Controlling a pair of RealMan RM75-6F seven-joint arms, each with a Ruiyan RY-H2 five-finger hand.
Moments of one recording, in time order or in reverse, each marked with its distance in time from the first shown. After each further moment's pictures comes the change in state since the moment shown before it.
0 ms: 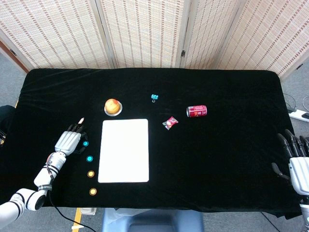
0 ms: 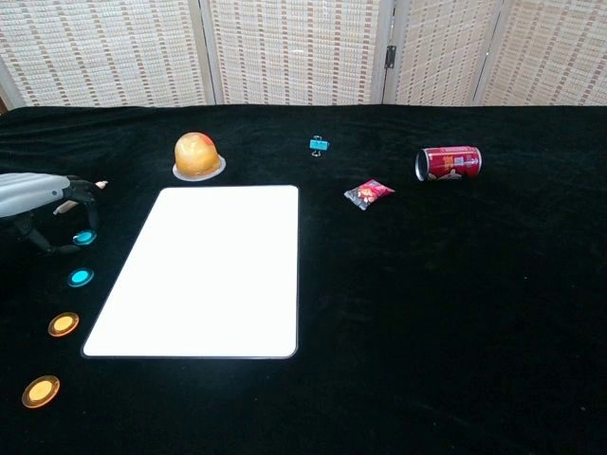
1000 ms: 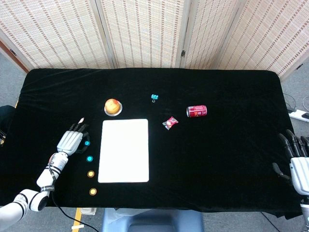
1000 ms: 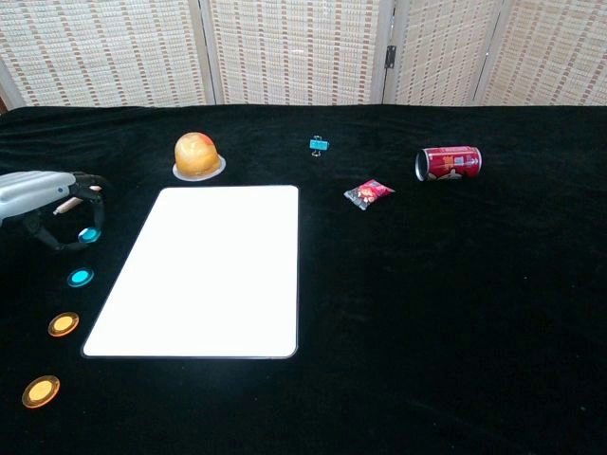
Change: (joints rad) left arm 0.004 -0.039 0.005 0.038 0.028 0.068 -0.056; right arm -0.004 -0.003 0.003 0.007 0.008 0.001 0.010
